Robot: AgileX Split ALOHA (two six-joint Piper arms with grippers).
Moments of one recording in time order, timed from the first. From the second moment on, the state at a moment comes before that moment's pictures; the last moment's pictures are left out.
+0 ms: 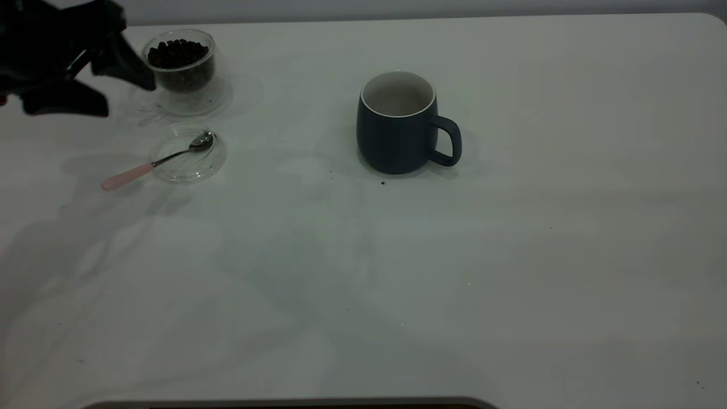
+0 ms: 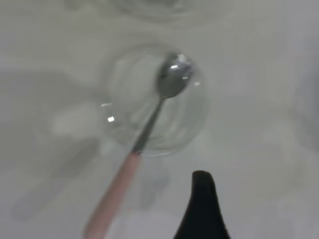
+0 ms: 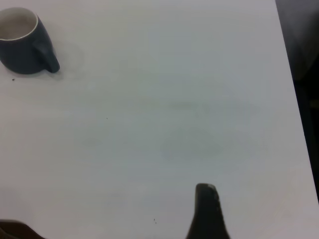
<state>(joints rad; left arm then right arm) 0.00 1.95 -0.89 1.78 -0.53 -2.08 0.00 0.03 -0.47 0.01 1.13 -0.06</state>
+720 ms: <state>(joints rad) -0.01 1.95 -0.90 1.78 -0.60 -2.08 0.00 0.03 -0.47 0.01 1.13 -0.06</state>
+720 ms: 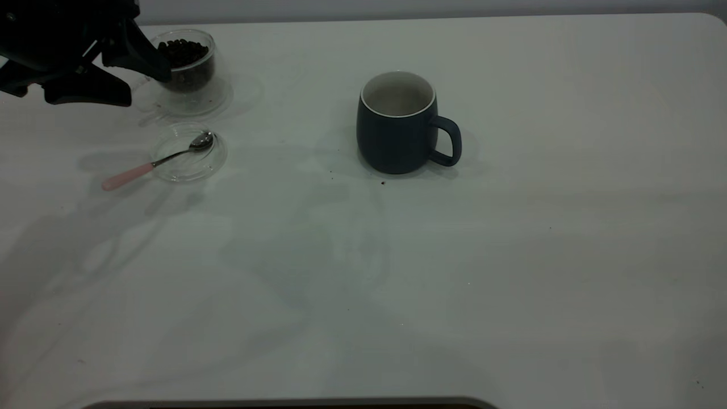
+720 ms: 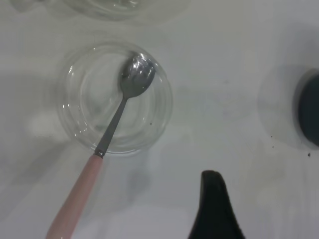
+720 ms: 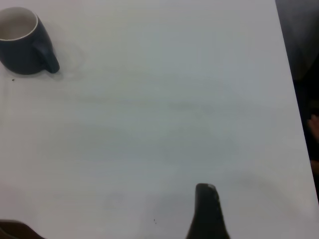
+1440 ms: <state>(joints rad) 0.02 1.95 -0.90 1.77 -0.61 -2.11 0.00 0.03 -0.47 0.01 1.13 -0.06</state>
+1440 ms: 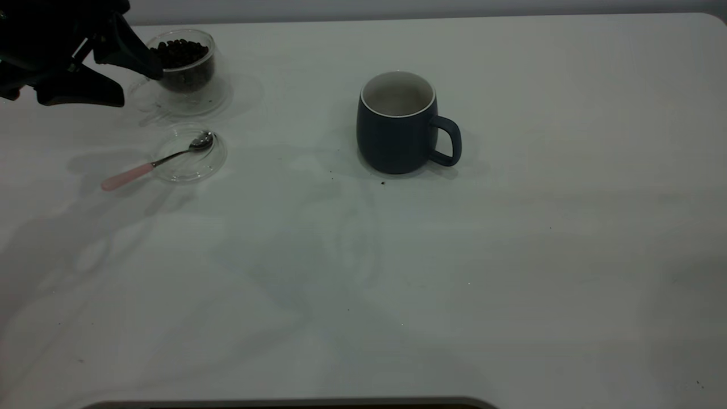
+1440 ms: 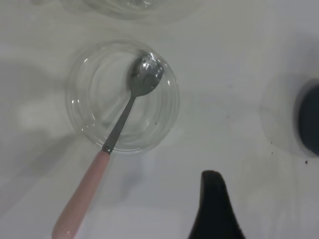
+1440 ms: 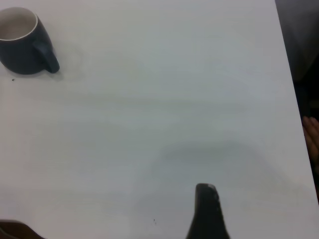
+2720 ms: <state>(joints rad) -0.23 1.83 -0.93 -0.11 0.36 -0.04 0.00 0.03 -0.47 0.01 1.13 -0.06</state>
